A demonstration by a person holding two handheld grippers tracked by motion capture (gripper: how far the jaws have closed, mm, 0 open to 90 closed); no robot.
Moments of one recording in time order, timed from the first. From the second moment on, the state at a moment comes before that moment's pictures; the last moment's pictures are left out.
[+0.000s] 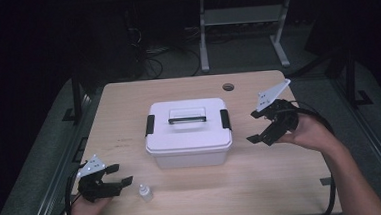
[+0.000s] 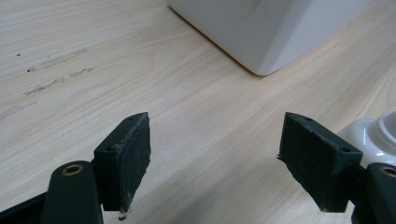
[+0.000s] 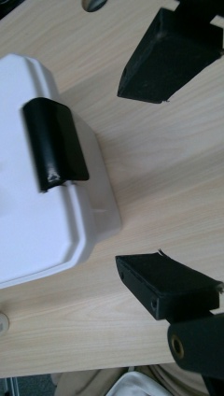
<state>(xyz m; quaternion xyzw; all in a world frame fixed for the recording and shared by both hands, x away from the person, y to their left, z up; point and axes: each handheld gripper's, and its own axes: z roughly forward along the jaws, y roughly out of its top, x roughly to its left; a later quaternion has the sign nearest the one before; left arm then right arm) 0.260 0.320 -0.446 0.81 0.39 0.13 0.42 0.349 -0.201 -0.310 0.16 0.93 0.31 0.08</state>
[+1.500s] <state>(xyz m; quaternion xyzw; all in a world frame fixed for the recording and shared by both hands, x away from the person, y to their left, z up) 0.261 0.319 -0.444 0.81 0.38 0.14 0.42 0.385 -0.105 -0.275 0.06 0.95 0.30 0.05</state>
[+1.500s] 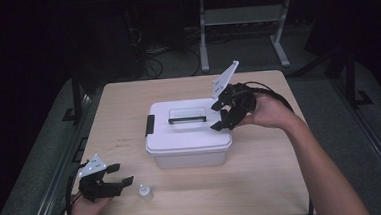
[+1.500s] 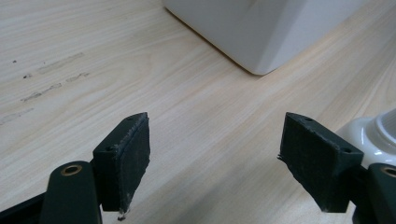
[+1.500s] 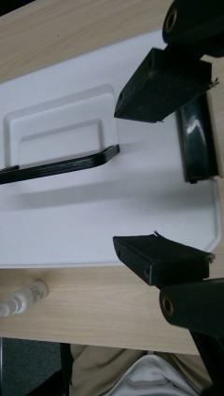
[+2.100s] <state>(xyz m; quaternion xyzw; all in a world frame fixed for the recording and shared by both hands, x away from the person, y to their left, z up) 0.261 0.320 -0.444 0.81 0.38 0.14 0.42 0.404 -0.063 -0.283 0.04 0.96 0.28 0.05</state>
